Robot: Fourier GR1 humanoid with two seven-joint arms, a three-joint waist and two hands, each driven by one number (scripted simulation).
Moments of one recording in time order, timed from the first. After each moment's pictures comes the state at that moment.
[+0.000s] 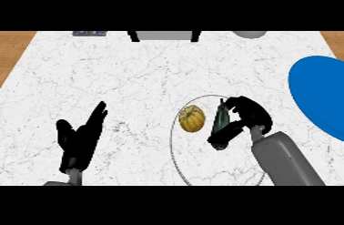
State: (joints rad) left arm 0.01 0.16 -0.14 -1.48 0.16 0.12 0.21; right arm -0.38 -0.24 0.33 -1.29 0.52 0.25 0.71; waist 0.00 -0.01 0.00
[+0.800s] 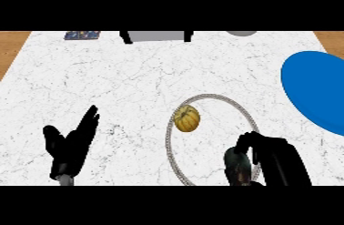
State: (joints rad) left arm 0.06 0.18 -0.10 -1.50 0.18 0.10 0.20; right arm 0.07 -0.40 0.53 -2.03 0.90 -0.19 0.49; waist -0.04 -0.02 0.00
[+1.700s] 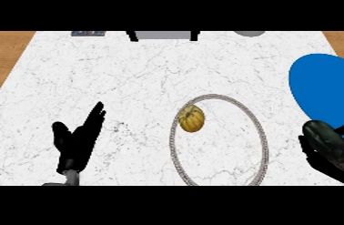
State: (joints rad) left arm 0.02 0.16 -0.11 -1.47 0.15 0.08 0.19; right arm 0.22 -0.43 -0.03 -1.97 0.35 -0.49 0.14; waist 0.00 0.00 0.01
